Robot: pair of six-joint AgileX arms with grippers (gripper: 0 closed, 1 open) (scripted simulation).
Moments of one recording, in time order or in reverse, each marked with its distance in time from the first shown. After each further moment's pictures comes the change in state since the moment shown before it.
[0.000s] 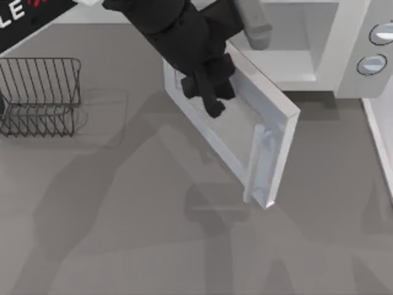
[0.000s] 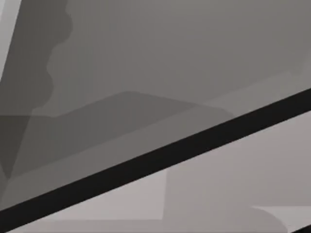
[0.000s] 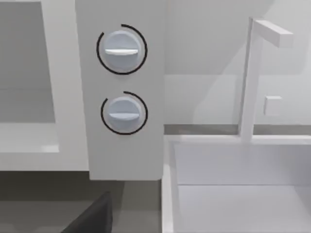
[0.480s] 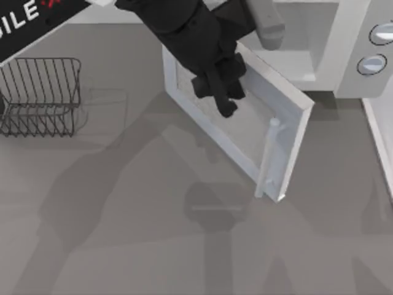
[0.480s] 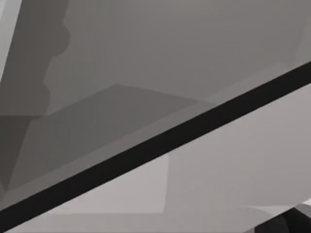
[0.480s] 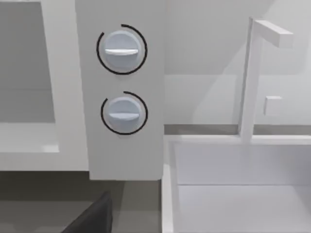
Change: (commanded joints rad) left arm -0.023 0.024 0.033 0.000 -0.009 -0.026; right arm 0.000 0.000 0.000 0.000 0.000 0.000
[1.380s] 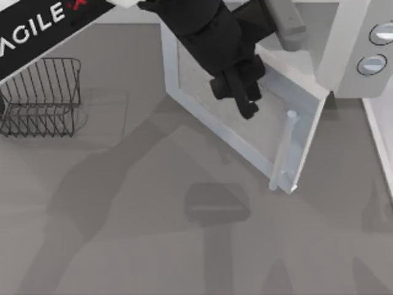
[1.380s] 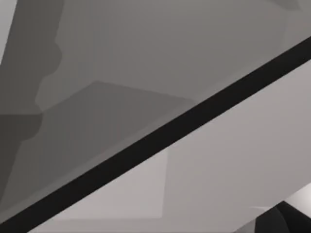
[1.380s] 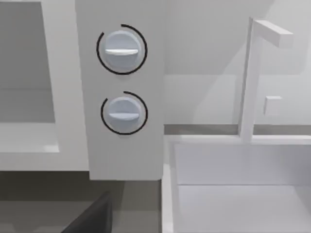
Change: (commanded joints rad) left arm -0.042 0.049 0.065 -0.008 -0.014 -0.038; right arm 0.000 0.000 0.000 0.000 0.000 0.000
